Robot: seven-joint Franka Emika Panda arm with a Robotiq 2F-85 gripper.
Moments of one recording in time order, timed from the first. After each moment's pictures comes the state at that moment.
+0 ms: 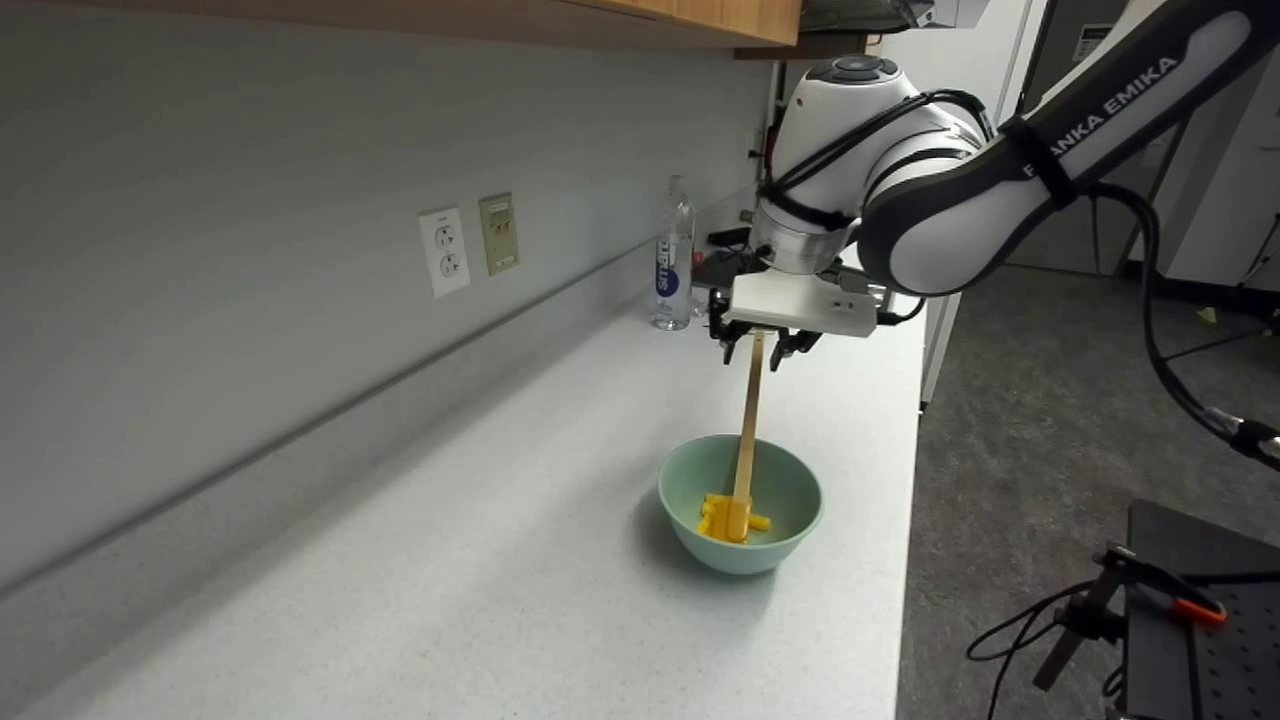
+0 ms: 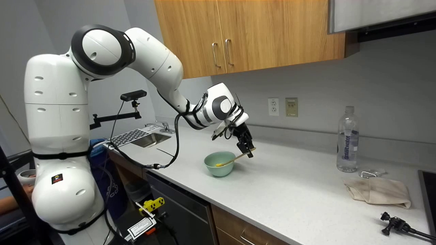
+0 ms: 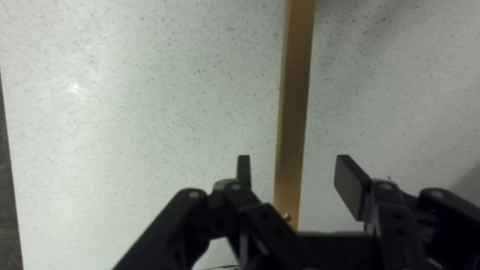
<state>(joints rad) 0.10 0.27 -0.06 -2.14 -0.46 2.66 1.41</state>
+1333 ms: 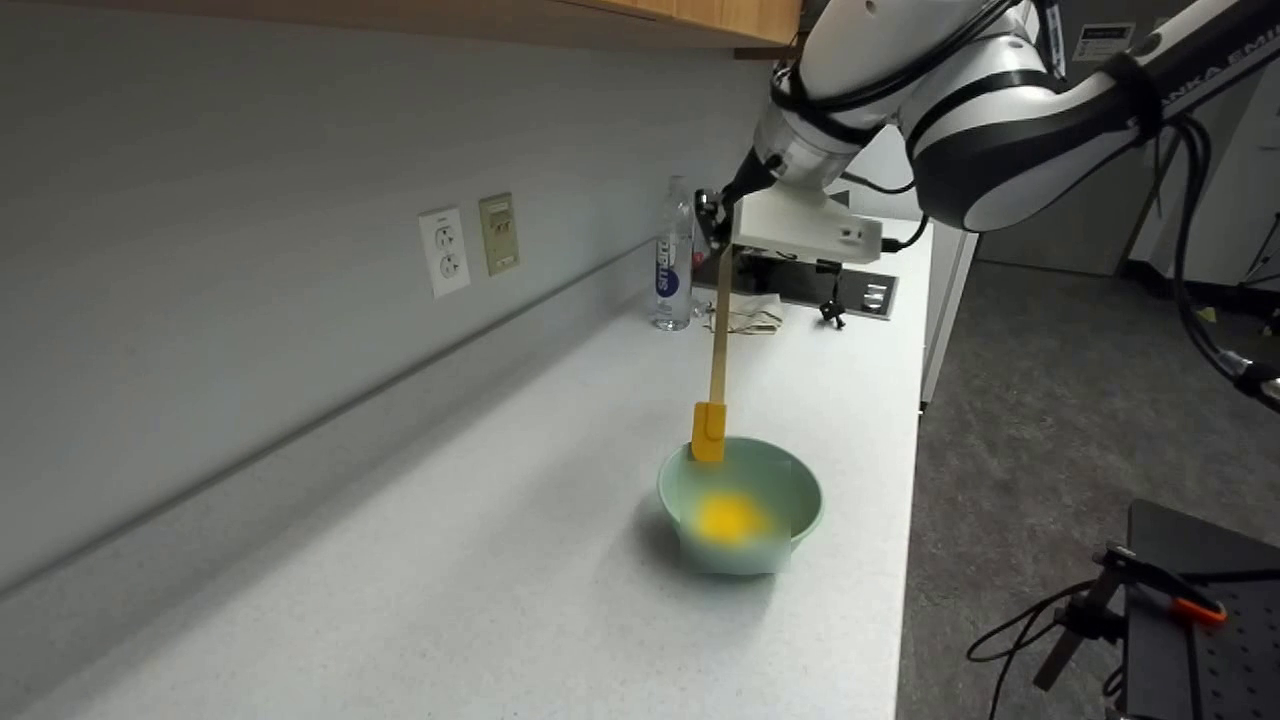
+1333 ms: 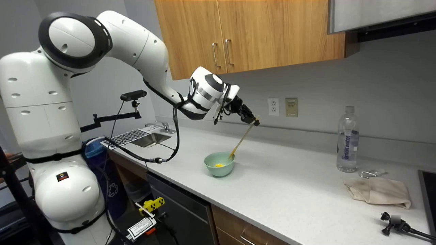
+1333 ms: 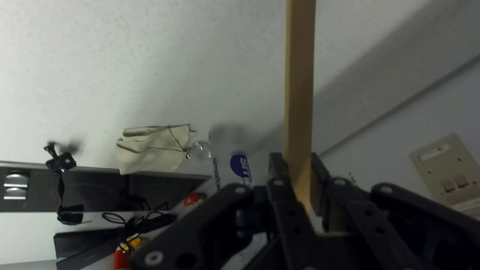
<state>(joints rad) 0.19 0.11 -0.15 -2.12 -1.00 2.73 1.68</state>
